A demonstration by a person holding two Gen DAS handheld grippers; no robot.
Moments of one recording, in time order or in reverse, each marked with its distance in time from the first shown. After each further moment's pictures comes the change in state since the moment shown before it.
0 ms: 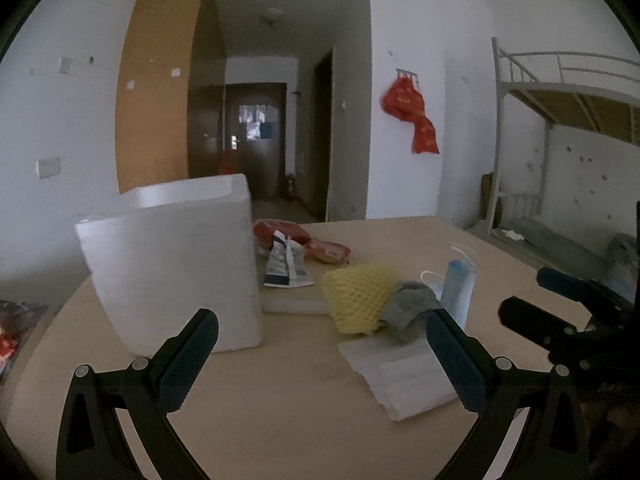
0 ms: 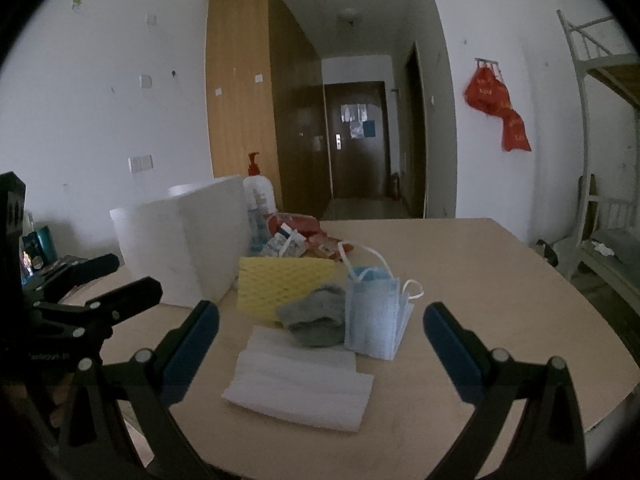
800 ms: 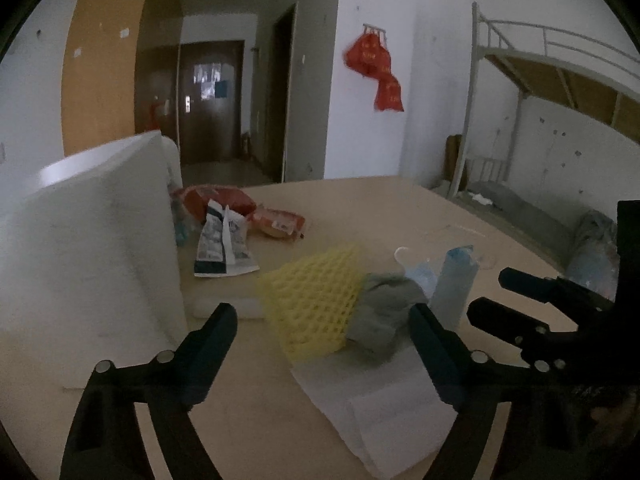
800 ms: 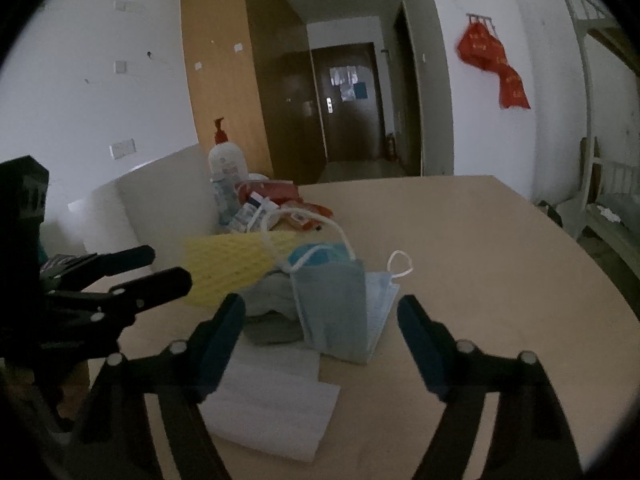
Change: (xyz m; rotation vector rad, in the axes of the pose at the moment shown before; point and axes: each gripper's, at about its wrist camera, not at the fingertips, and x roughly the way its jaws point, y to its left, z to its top) left arm 0.097 -0.018 0.013 0.021 0.173 -0.171; right arm 0.053 -0.041 -0.006 0.070 0.148 0.014
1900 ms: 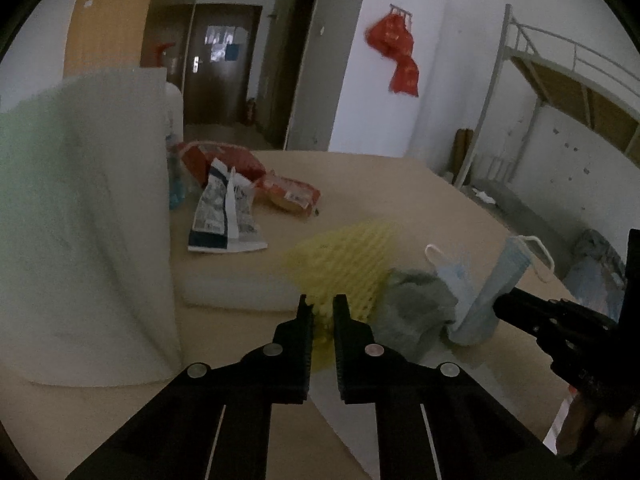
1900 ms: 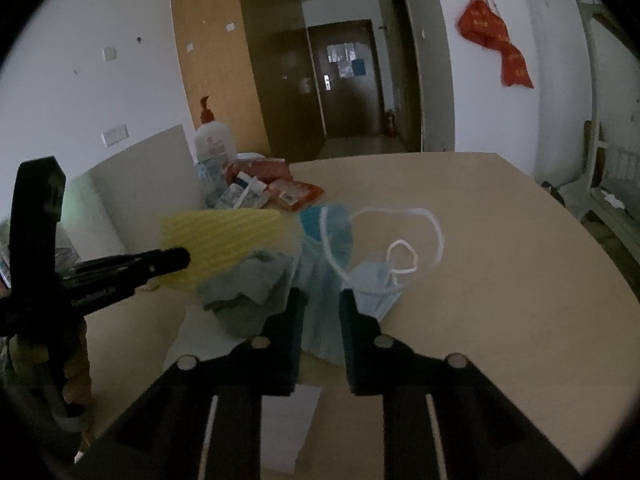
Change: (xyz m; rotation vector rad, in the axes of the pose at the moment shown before) left arm 0.035 0.030 -0.001 -0.117 0.102 -0.036; right arm 0.018 -0.013 0.003 0.019 0.077 0.001
